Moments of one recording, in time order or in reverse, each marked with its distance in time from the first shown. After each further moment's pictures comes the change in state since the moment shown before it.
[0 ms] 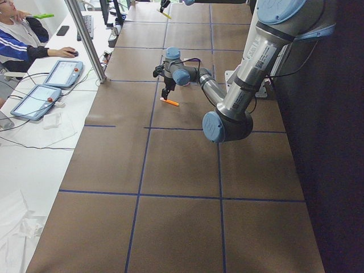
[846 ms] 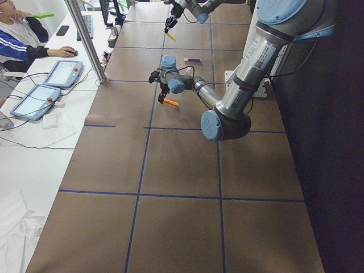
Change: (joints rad) left arm -0.006 -0.007 0.108 -0.178 -0.004 -0.109; right arm -0.427 0.128 0.177 -0.112 -0.437 0.099
